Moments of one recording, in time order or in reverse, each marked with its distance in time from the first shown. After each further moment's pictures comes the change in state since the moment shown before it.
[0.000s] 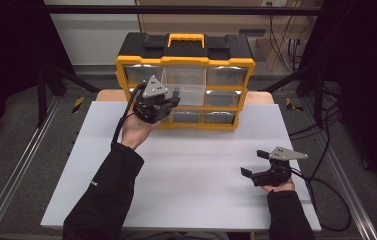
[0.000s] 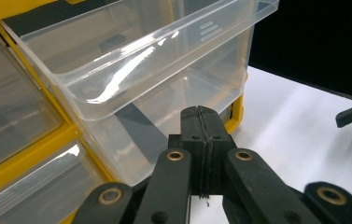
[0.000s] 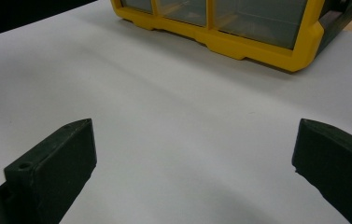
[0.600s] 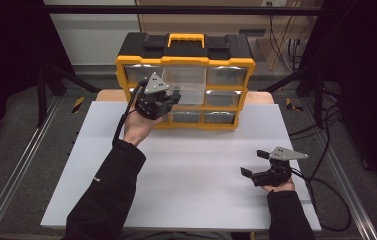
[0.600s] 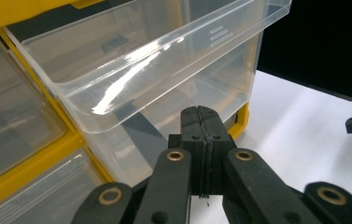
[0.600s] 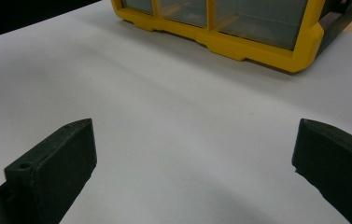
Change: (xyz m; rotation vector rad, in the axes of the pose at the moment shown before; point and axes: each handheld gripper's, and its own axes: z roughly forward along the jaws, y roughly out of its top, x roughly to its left) left arm 0.006 0.004 0.007 -0.007 0.008 -0.001; right arm 0.000 0.000 0.000 -0.004 0.001 0.001
